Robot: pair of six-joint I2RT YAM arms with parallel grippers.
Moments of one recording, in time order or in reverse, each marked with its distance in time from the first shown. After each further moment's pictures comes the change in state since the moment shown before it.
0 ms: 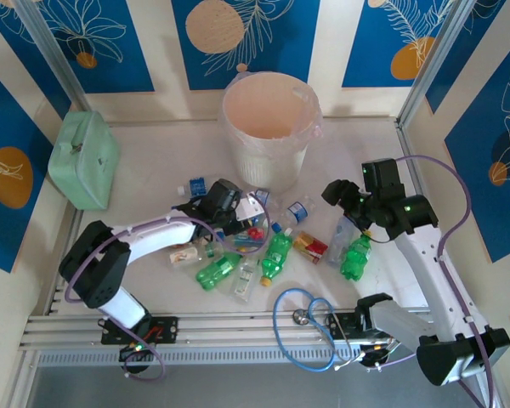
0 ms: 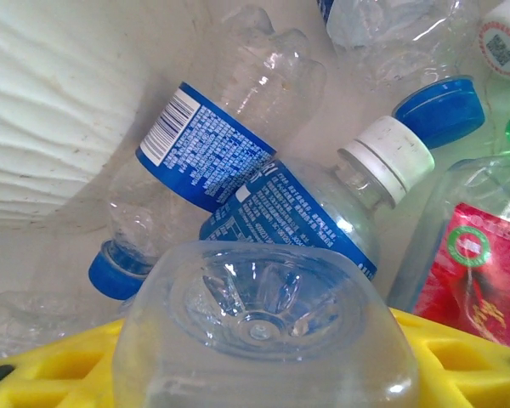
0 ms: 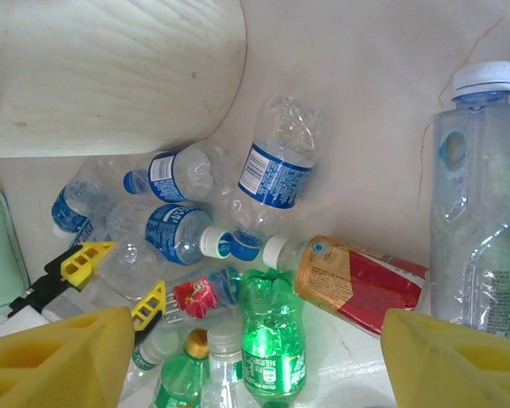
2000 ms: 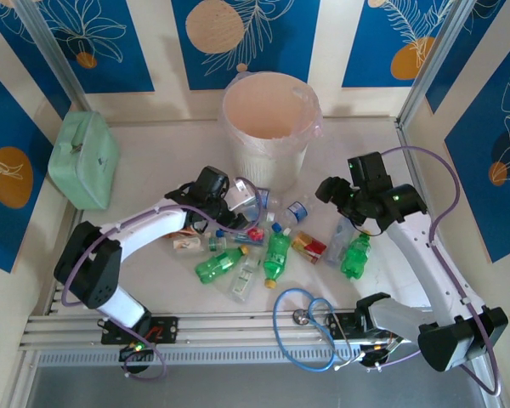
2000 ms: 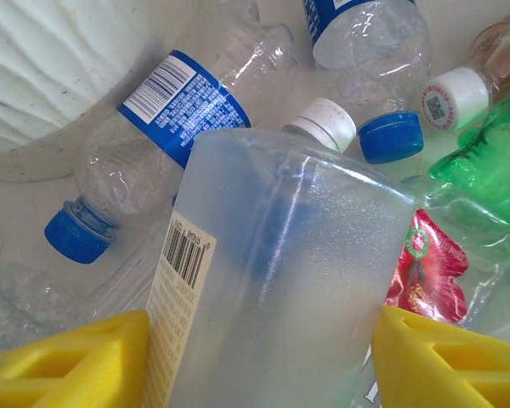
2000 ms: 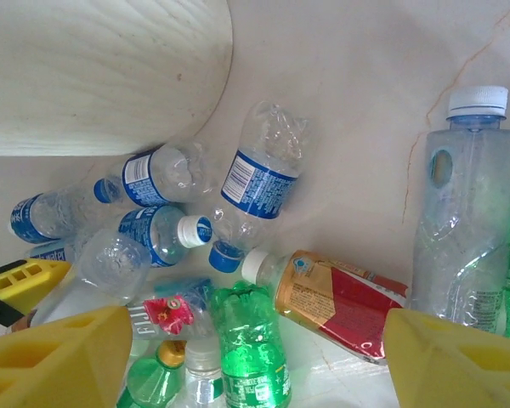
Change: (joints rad) left arm 0.116 -0.009 0.095 -0.203 0.234 -0.192; right arm 0.082 0.089 0.053 -0.015 0.105 -0.016
